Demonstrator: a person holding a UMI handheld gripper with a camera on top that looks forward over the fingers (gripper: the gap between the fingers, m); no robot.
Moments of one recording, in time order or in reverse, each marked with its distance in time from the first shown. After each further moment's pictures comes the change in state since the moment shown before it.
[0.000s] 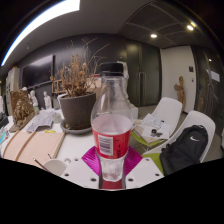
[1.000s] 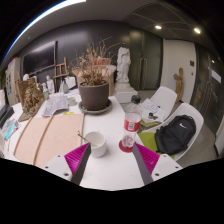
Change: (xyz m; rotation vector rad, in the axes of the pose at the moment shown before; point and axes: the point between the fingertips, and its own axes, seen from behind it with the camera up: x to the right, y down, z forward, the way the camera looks) arm -0.074 0.011 -0.184 -0.221 0.026 -0.037
